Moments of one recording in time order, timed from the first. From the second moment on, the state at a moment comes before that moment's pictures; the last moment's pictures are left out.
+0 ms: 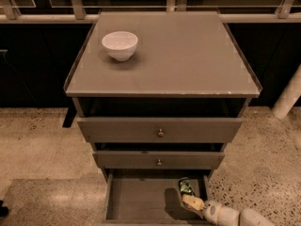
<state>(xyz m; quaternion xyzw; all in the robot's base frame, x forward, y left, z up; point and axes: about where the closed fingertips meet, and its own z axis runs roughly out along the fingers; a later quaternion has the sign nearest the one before) 0.458 -0.195 0.288 0.12 0.83 0.48 0.26</state>
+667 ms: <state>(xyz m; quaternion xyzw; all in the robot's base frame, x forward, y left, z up) 0.472 -0.171 0.233 0.10 0.87 0.44 0.21</state>
